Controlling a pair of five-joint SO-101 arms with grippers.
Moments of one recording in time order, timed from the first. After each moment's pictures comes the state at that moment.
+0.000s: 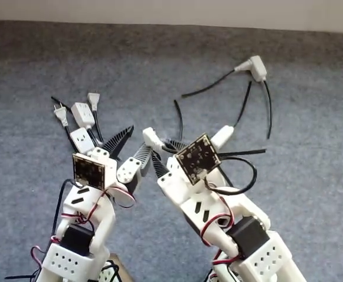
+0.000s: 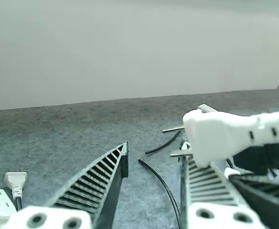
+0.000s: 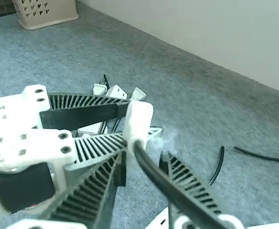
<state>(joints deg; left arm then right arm) 14.1 -100.4 96.3 16.5 6.9 -42.5 -74.6 62.5 41.3 6.3</state>
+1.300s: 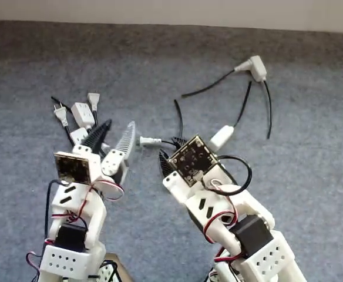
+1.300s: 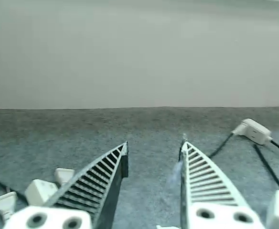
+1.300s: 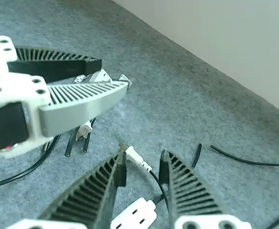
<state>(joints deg) 3.6 -100.4 96.3 15.6 6.6 -39.6 -74.6 60.7 44.0 16.7</state>
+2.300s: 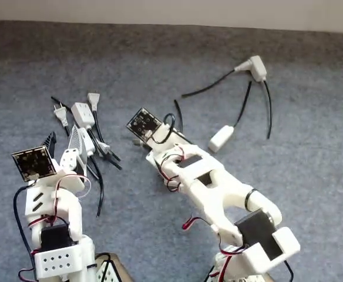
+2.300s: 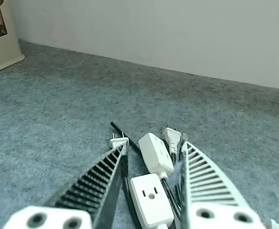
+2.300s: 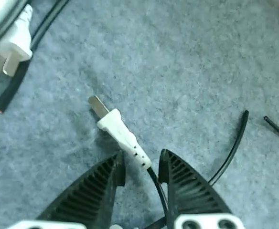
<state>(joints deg) -18.3 -100.4 96.3 26.0 6.5 -35.2 -1.2 46.7 5.5 28.4</state>
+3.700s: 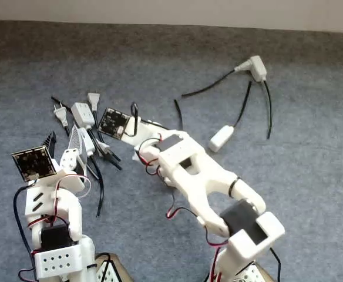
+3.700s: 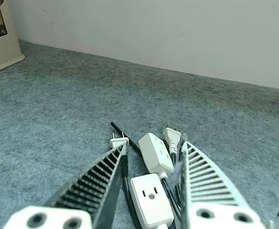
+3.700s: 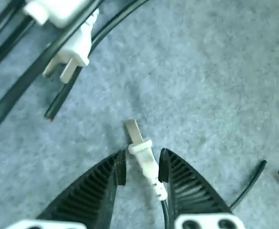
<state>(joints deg) -18.3 -100.4 96.3 26.0 6.5 -39.8 8.7 24.5 28.6 39.4</state>
